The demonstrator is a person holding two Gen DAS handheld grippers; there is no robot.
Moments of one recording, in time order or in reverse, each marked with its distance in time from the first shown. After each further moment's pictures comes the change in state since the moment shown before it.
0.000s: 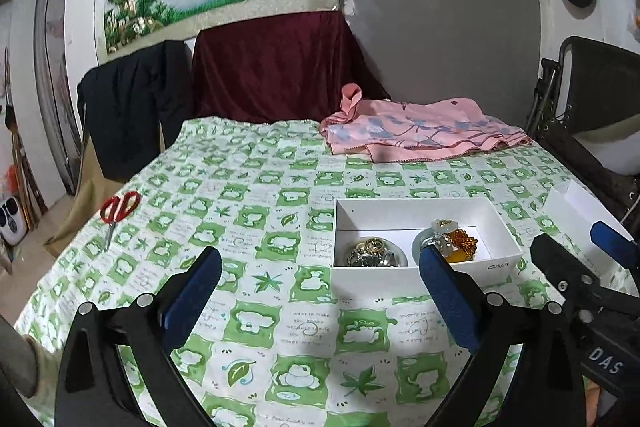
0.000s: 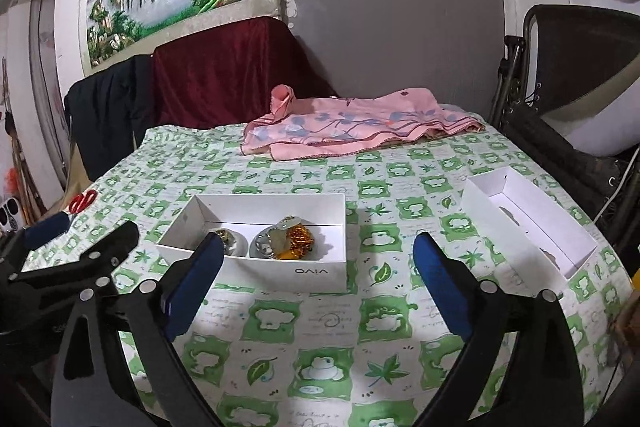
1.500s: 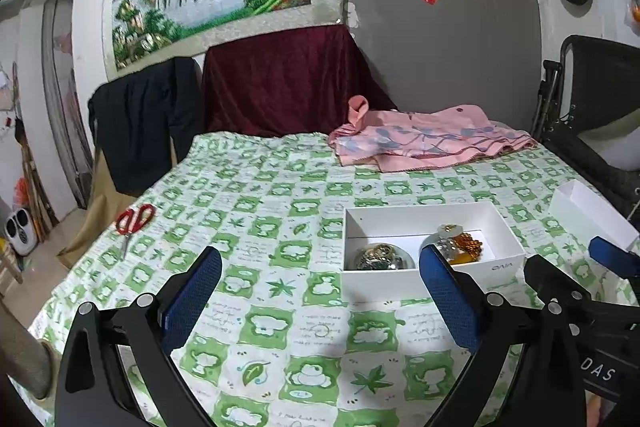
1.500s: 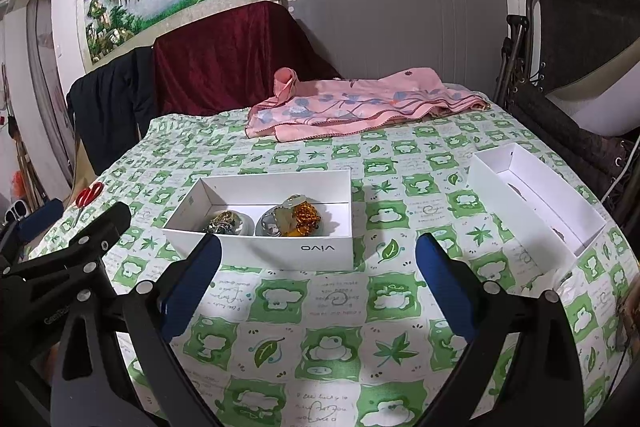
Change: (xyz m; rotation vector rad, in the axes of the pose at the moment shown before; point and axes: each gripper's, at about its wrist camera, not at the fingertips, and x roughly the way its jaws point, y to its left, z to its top) left arm -0.011 0.001 -0.001 0.017 -0.034 0.021; right arm 0.001 -0.001 -0.008 0.034 0.061 0.032
